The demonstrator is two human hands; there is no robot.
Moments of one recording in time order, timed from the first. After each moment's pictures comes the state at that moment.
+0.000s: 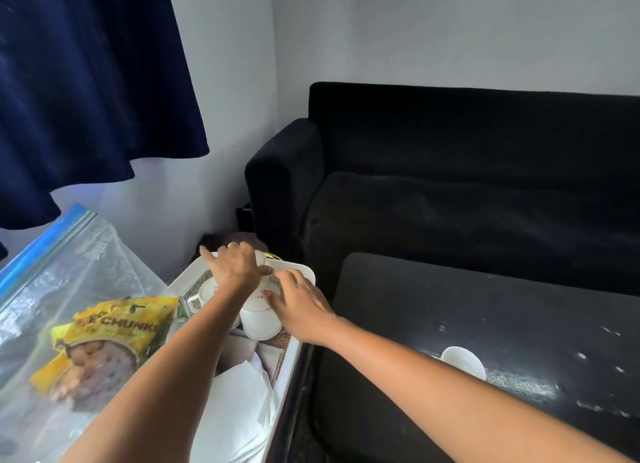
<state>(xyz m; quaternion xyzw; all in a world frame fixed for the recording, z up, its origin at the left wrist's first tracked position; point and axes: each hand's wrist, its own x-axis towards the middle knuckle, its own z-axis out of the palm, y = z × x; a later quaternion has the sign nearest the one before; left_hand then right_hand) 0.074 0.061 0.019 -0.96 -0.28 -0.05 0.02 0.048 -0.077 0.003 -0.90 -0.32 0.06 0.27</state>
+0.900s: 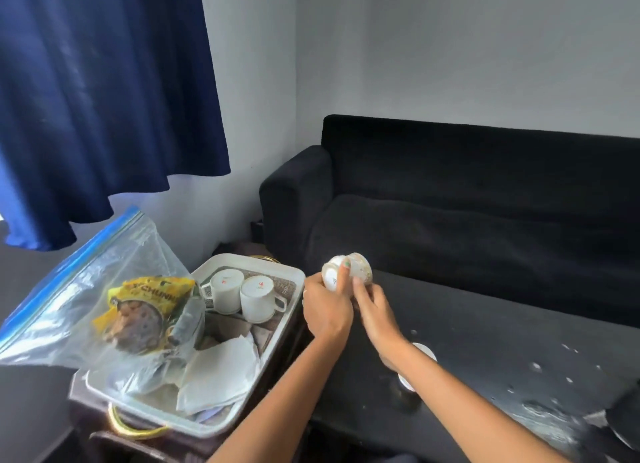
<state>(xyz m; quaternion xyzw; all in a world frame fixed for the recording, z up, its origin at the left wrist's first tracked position) -0.012 -0.141 0.044 -0.70 -0.29 -0.24 -0.61 0.012 -0.216 0.024 -0.78 -0.06 0.09 0.62</state>
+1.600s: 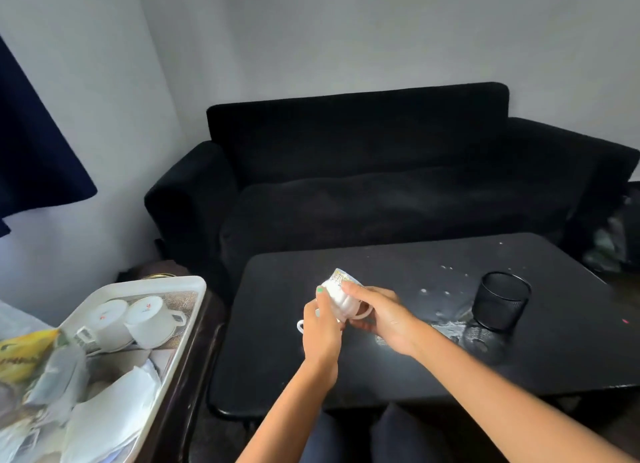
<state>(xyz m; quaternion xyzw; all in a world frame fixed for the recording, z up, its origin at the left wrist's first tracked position) -0.048 -0.282 0.016 -0.71 -0.16 0.01 -0.69 -0.013 -0.397 0.015 -0.63 0.06 0.16 0.76</state>
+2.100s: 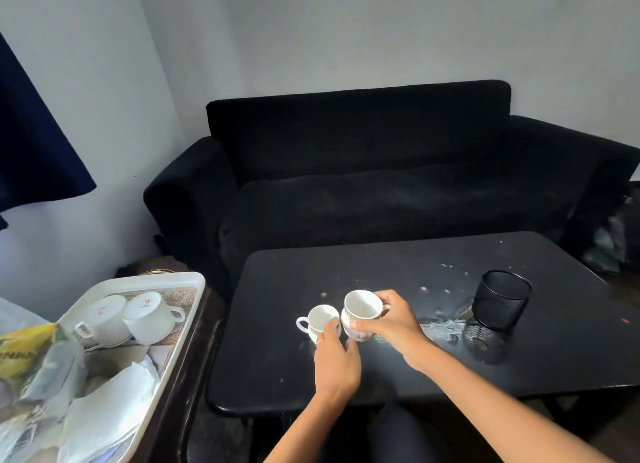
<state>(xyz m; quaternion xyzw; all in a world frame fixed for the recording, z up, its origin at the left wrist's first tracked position) -0.069 -0.293 -0.025 -0.83 -0.10 0.04 -0.55 -0.018 -0.413 -0.022 -0.78 0.09 0.04 0.62</state>
